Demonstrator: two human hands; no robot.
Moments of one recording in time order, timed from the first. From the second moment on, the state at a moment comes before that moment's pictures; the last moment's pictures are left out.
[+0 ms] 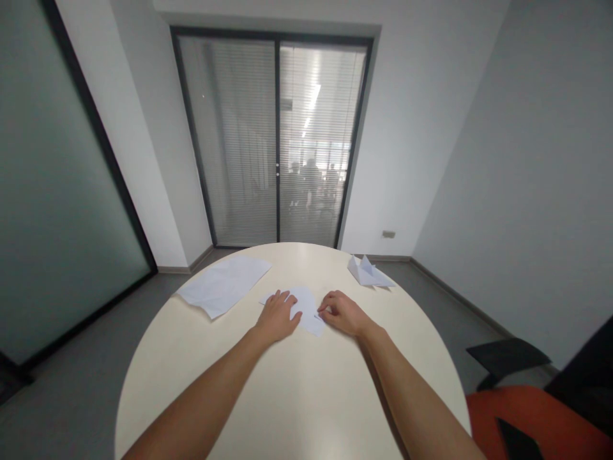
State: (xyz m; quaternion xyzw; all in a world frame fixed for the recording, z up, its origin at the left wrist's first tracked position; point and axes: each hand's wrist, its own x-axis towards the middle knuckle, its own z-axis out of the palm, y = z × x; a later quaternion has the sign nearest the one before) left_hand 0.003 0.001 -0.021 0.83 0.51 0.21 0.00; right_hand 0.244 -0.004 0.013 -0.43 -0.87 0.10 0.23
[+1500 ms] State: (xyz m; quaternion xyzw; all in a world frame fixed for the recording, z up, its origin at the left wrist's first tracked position) left_hand 0.001 -0.006 -0.008 0.90 0.33 0.27 0.12; right_hand 0.226 -0.009 -0.001 -0.58 -0.80 0.07 0.12
